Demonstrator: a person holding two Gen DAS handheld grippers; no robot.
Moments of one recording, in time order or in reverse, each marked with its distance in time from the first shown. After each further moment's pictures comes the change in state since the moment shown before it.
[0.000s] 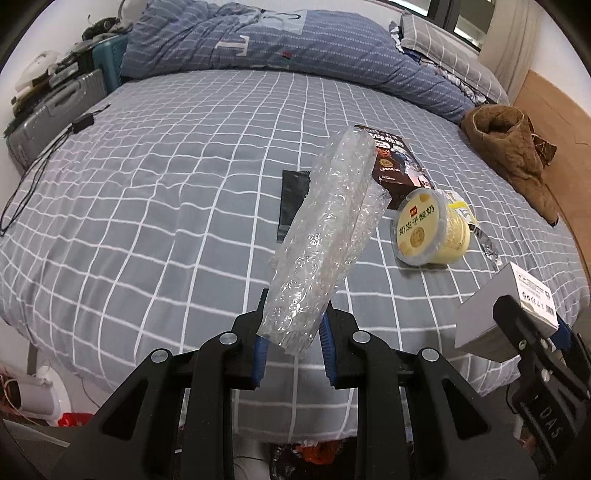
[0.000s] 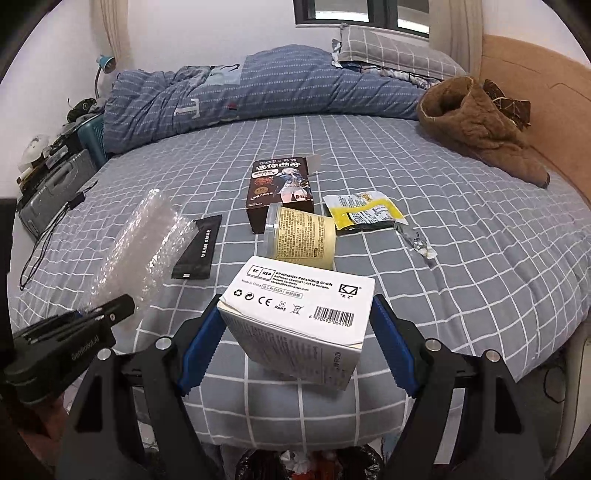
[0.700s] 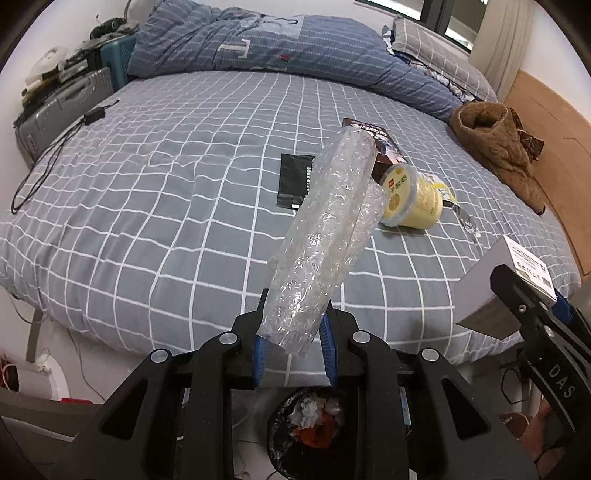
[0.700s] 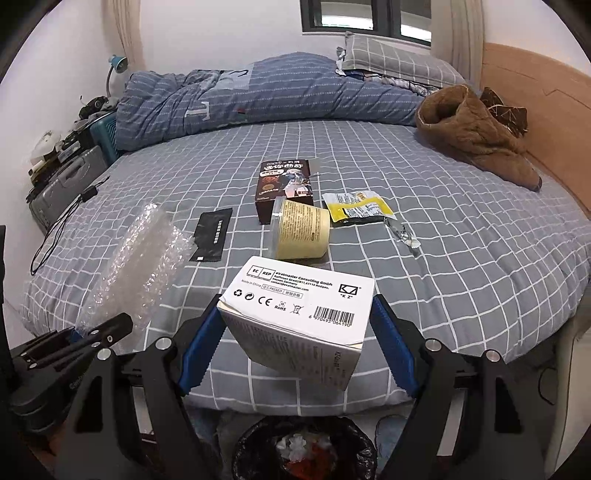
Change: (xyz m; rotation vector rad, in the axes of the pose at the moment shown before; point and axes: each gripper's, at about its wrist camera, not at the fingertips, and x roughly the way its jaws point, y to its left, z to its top) left arm -0.047 0.000 -0.051 0.000 -0.014 -0.017; right arm -0.047 -0.002 -0.025 -0.036 -0.014 0.011
